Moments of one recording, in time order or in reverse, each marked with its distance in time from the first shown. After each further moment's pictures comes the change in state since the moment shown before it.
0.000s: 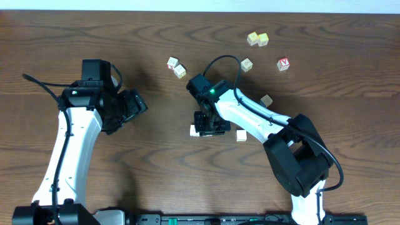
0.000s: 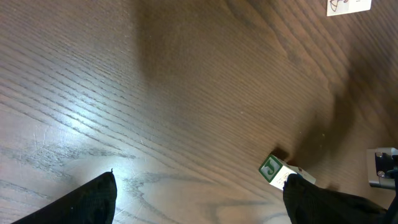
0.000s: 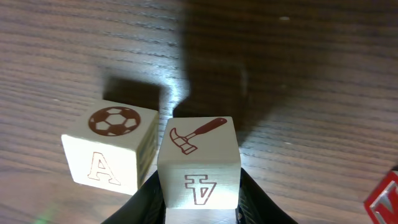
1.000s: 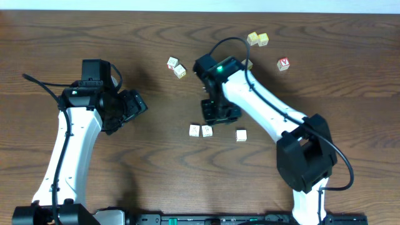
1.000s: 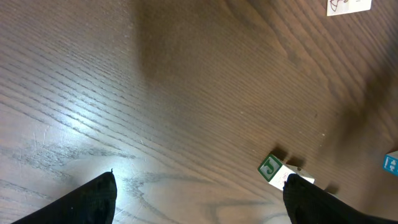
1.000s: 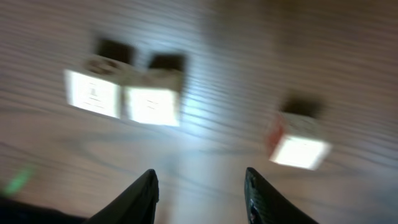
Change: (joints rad) left arm 0.000 0.000 0.000 0.000 0.000 0.000; right arm -0.080 0.005 0.254 -0.378 0.035 -0.187
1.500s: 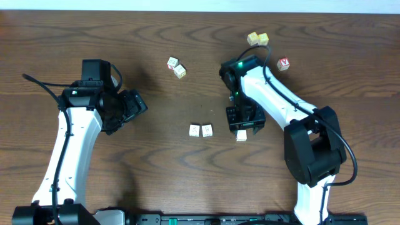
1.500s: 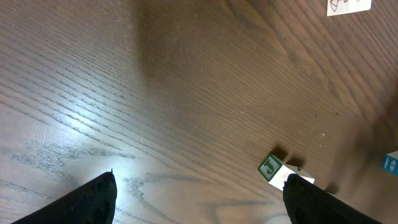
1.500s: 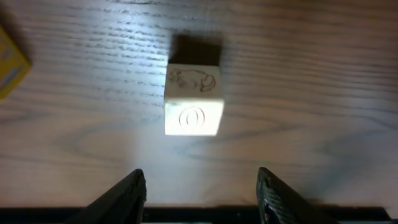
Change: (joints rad) left arm 0.000 0.000 0.000 0.000 0.000 0.000; right arm -0.128 0.000 -0.143 -0.092 0.053 -0.059
